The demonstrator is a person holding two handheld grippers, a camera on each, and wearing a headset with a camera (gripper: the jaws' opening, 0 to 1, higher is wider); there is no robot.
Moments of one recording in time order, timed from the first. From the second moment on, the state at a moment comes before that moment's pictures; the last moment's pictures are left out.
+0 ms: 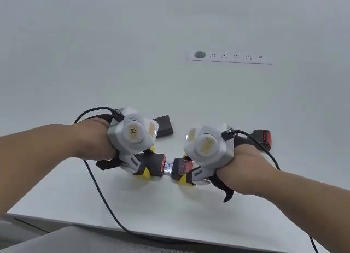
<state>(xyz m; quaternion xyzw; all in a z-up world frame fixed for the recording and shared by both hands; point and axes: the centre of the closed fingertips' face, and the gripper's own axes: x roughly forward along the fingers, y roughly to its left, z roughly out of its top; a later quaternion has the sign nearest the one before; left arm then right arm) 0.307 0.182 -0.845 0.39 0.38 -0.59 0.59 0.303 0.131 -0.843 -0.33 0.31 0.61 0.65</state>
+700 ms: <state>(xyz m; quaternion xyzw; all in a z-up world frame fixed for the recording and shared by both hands) 0.308 0.184 -0.844 0.37 0.38 -0.59 0.61 0.304 0.144 -0.844 -0.31 0.32 0.61 0.66</state>
